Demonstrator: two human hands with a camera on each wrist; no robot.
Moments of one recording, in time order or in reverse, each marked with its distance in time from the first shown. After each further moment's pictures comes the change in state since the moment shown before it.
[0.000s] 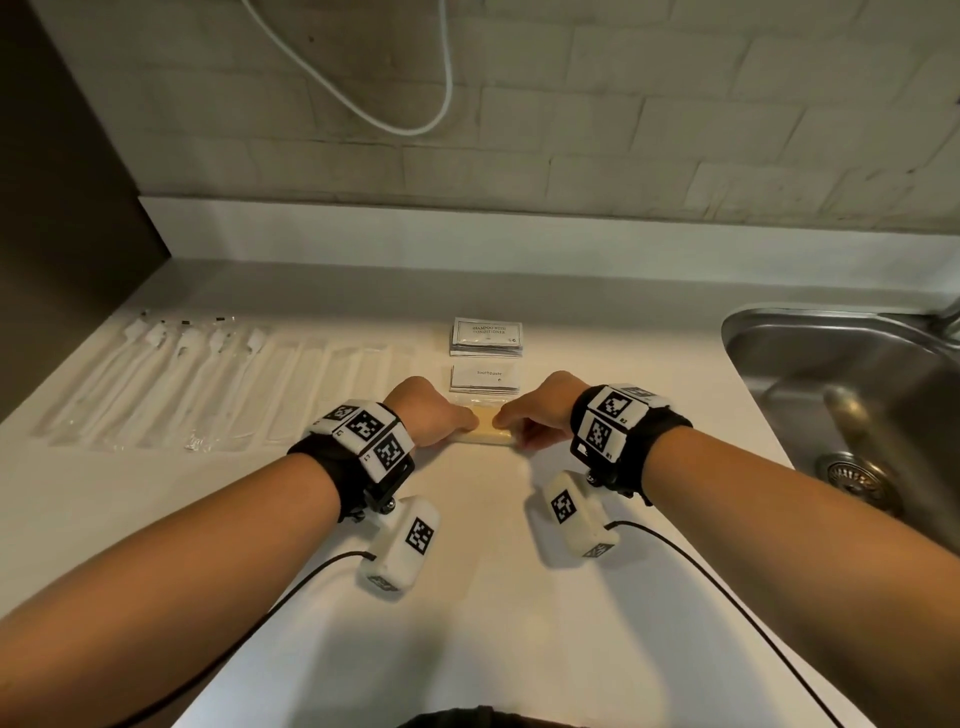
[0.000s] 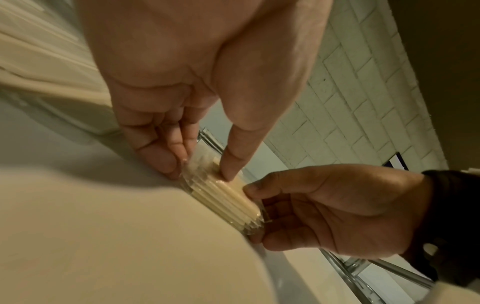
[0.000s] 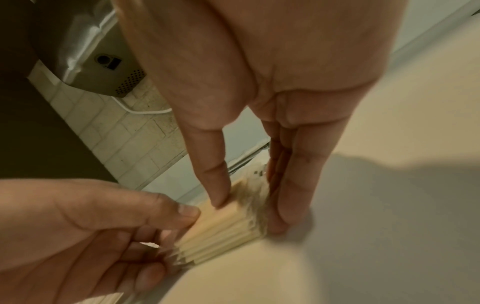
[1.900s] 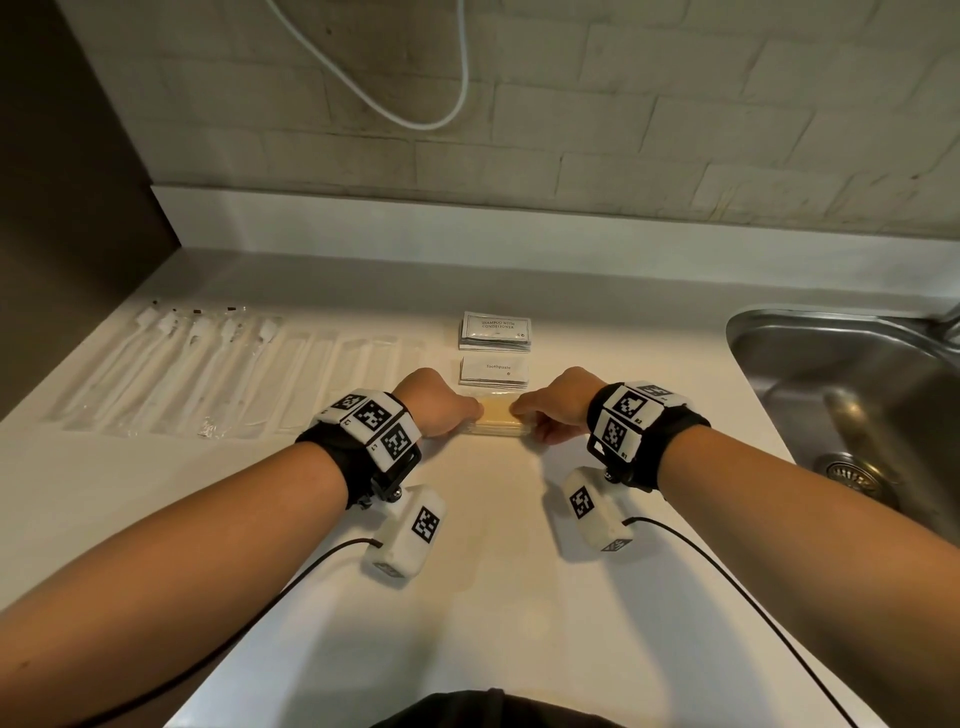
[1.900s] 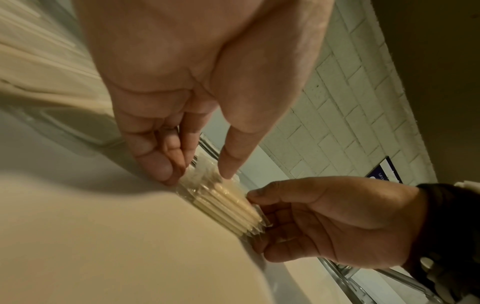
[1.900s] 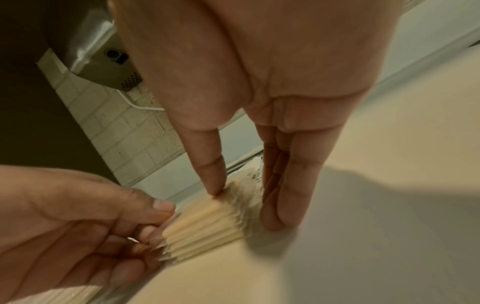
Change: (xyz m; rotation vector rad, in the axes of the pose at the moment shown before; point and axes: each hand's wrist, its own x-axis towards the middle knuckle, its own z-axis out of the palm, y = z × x) left_hand -0.006 0.001 -0.005 -0.012 -0.049 0.036; right_hand -0.006 0.004 -0.002 -0.102 0.076 -0.008
